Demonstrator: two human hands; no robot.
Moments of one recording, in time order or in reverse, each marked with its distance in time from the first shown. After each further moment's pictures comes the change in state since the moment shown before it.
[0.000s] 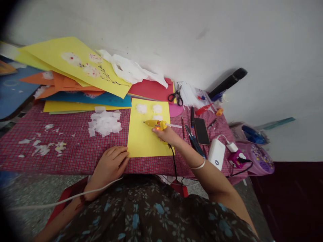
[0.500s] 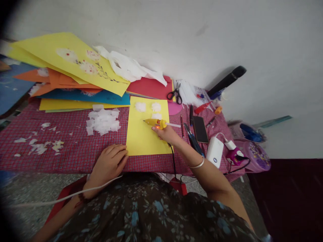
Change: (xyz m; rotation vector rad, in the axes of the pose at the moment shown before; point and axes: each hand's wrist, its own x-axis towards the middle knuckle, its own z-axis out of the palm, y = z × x) left_hand 0.000 0.000 0.000 -0.003 -0.025 -0.004; right_hand 0.005 0.018 -0.001 -0.023 0.006 -0.071
